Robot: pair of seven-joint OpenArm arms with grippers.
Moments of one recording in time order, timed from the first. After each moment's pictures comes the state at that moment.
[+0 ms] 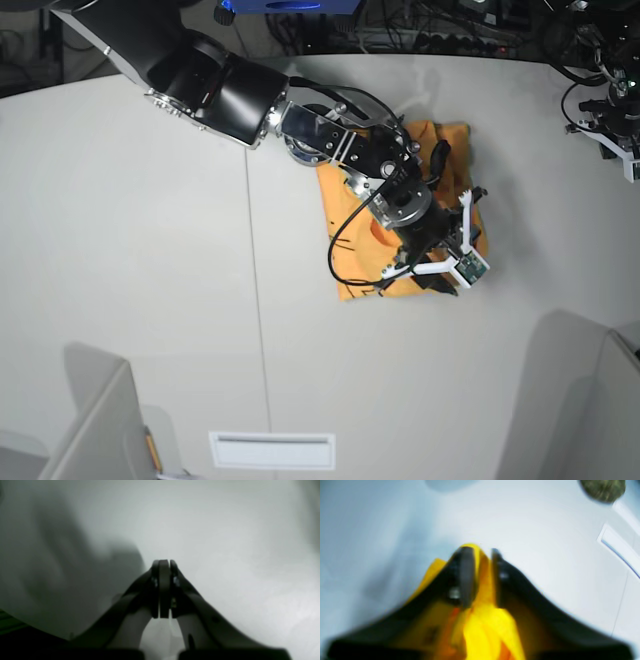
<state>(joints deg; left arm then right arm) 18.8 -15.9 -48.8 92.8 -11.0 -28.3 45.4 23.1 -6.9 -63.1 78.2 3.5 -19.1 -30.1</state>
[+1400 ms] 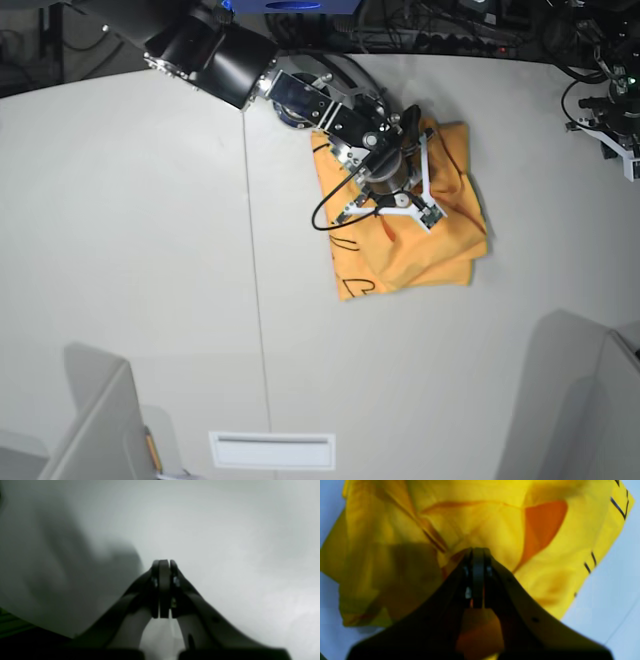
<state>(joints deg) 20.0 -15.7 -48.8 94.5 -11.0 -28.4 45.2 13.8 -5.7 -59.6 77.6 1.0 -13.8 -55.6</state>
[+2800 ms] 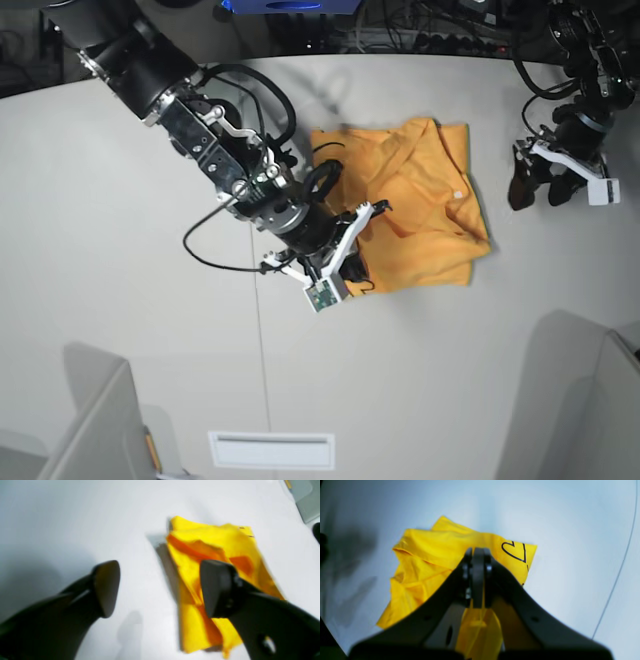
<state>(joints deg) 22.7 -15.6 -34.6 100.4 -50.7 -27.2 45.4 13.5 10.8 -44.3 99.2 26.3 -14.9 -38.4</state>
